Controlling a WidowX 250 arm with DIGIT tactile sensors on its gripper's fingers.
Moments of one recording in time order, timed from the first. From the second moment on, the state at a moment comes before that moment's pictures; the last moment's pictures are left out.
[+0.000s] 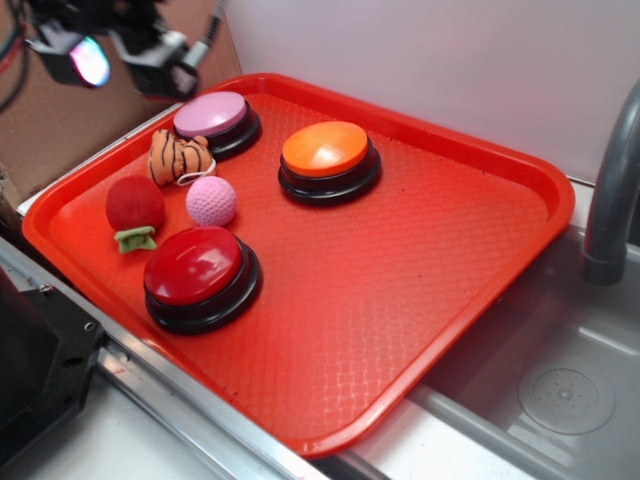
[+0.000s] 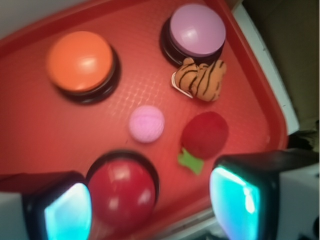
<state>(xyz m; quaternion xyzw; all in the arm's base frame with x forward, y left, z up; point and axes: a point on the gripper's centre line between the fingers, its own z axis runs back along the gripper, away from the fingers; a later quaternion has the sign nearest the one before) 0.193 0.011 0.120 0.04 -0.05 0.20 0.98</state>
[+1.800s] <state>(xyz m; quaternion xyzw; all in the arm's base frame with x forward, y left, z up) 0.219 0.026 0.048 0.08 -0.02 0.23 0.97</state>
